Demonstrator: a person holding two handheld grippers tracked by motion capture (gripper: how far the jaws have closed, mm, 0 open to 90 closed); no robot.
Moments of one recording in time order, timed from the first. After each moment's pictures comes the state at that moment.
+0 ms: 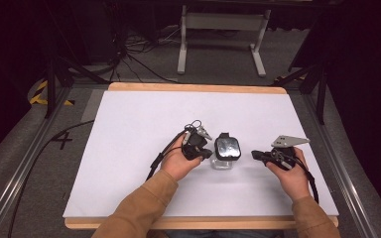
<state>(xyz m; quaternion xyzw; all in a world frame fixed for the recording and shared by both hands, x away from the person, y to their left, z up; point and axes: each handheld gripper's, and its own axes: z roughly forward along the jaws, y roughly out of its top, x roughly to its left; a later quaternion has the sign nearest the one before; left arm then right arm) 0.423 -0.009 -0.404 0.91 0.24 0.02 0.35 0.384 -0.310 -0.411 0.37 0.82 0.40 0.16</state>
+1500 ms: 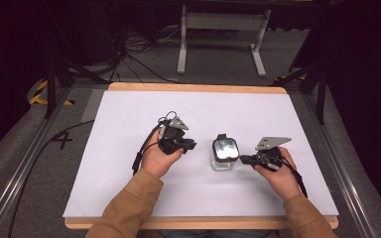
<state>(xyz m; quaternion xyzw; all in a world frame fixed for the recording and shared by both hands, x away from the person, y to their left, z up) 0.422 0.054 -0.375 0.86 0.29 0.05 0.41 0.382 -0.277 -0.408 0.32 0.86 0.37 0.13</state>
